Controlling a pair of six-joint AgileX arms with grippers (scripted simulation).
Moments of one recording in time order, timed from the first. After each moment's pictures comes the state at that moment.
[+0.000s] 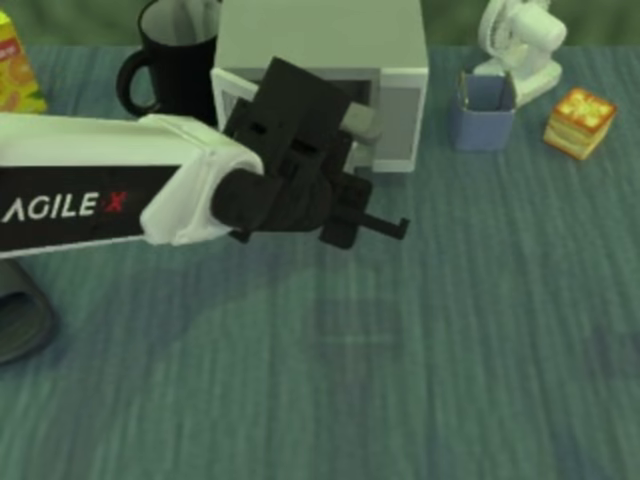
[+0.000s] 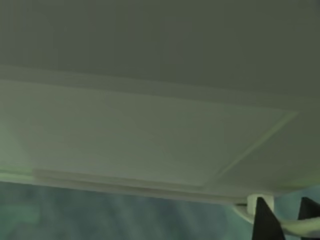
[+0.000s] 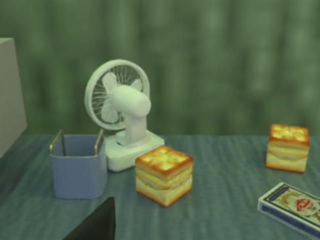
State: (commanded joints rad) left arm -0.66 1.85 1.15 -0.16 -0.08 -0.14; right arm 0.00 0.00 0.00 0.00 0.00 0.00
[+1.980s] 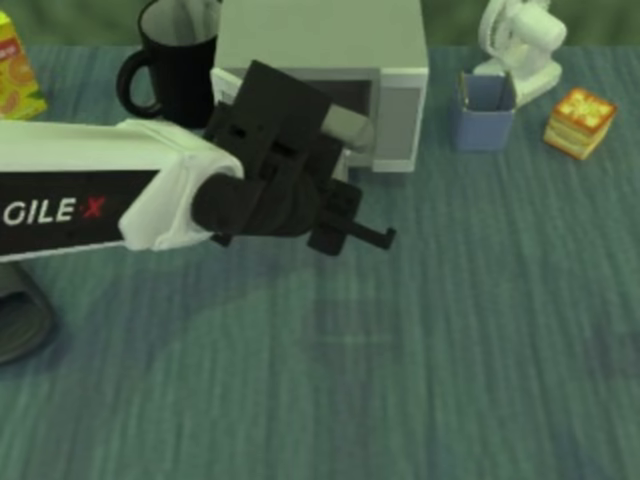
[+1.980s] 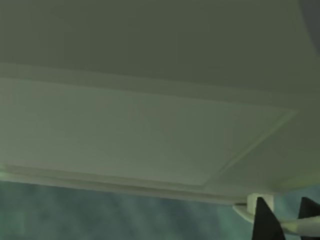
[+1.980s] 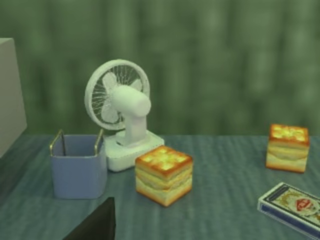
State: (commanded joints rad) left arm -0.64 1.82 1.11 -0.14 -0.03 -0.07; right arm 0.00 0.00 0.00 0.00 0.00 0.00
